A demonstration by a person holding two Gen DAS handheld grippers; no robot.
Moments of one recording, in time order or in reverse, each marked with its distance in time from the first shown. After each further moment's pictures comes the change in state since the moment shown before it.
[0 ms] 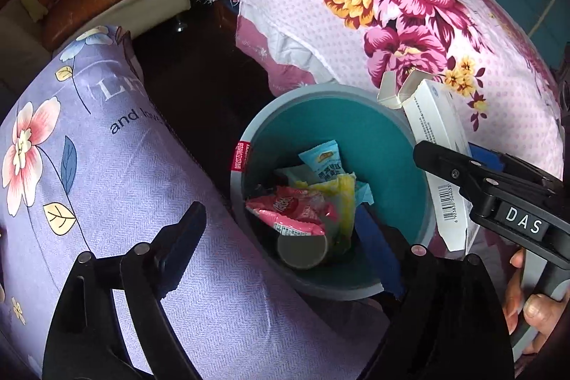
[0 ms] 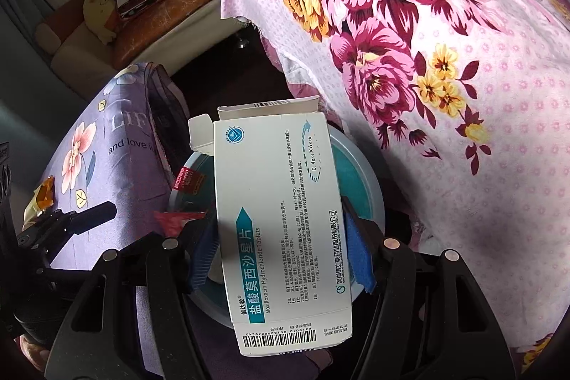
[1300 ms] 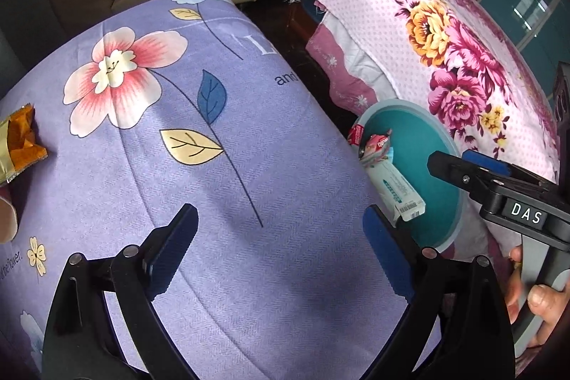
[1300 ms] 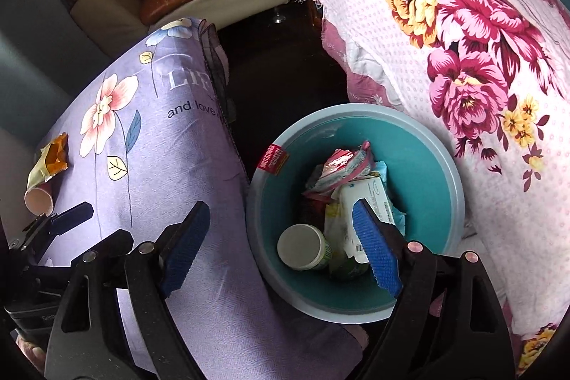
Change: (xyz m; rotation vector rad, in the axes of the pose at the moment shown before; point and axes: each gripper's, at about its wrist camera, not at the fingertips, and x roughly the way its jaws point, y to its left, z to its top) left arm -0.057 0.126 -0.057 -0.239 -0.042 0.026; right arm 0.013 0.121 -0.003 -0.165 0.101 -0.005
